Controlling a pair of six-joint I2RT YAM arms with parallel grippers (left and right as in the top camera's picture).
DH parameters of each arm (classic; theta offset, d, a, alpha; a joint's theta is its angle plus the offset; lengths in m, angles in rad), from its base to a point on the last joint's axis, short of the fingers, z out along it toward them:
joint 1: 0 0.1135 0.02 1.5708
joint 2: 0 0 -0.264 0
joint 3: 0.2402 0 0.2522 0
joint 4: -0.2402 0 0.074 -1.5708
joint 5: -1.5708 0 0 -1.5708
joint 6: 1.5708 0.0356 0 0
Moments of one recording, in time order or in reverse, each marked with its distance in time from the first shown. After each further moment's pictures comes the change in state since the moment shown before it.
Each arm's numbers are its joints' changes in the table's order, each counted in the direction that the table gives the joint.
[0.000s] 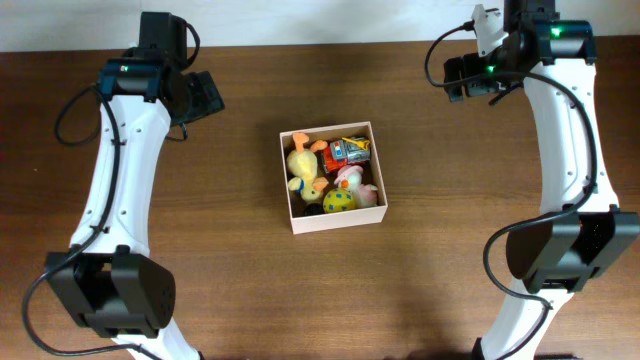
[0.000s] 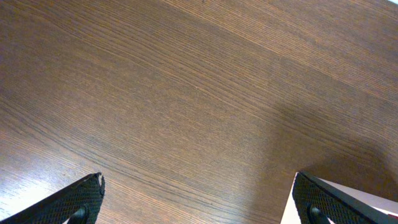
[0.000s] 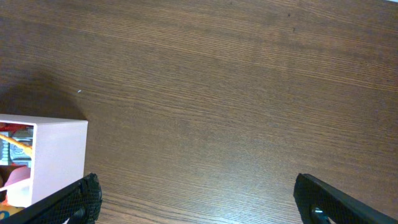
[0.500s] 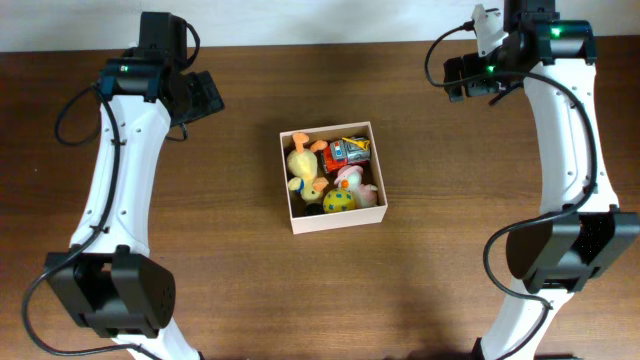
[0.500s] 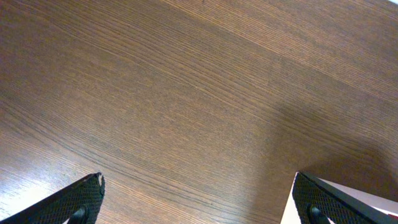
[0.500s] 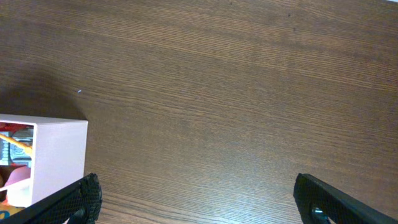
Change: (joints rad) left arm 0.000 0.000 0.000 0.000 0.000 0.000; right arm 0.000 0.000 0.000 0.000 0.002 0.001
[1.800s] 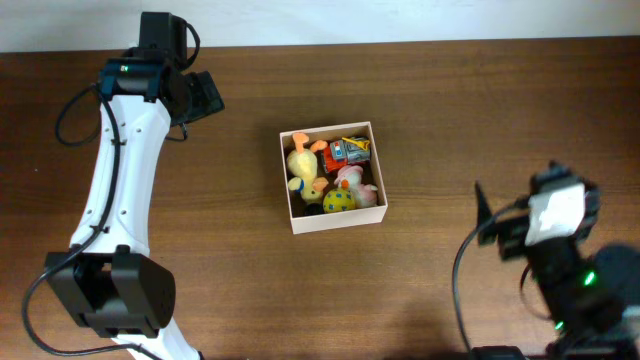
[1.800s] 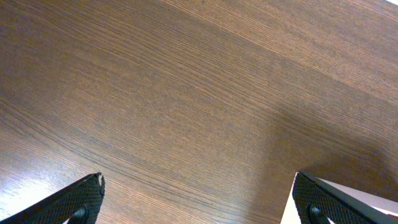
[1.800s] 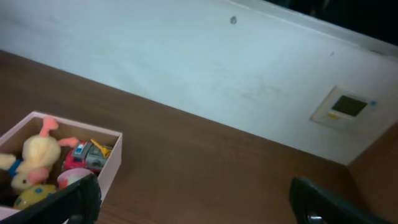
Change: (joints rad) left arm 0.000 0.000 0.000 0.000 0.000 0.000; right arm 0.023 1.535 -1.331 0.690 0.053 -0.092
